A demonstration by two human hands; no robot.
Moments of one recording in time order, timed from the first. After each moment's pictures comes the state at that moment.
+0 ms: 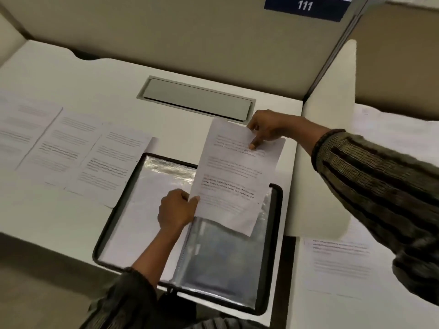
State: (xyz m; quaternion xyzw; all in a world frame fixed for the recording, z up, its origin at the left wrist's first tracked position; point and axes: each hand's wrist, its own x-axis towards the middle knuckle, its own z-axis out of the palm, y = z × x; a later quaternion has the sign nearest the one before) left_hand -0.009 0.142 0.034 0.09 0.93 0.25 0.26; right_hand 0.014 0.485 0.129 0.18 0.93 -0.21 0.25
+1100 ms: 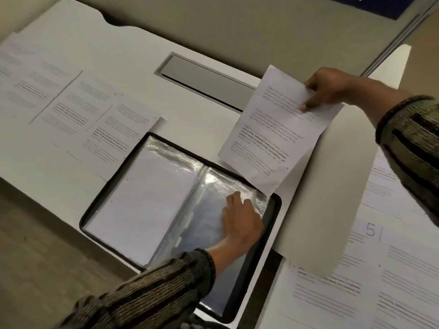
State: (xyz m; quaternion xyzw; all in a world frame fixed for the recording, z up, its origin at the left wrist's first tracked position) left_hand 0.134 0.287 0.002 0.22 0.93 0.14 0.27; right_hand 0.003 0.627 0.156 0.20 0.95 -0.14 0.18
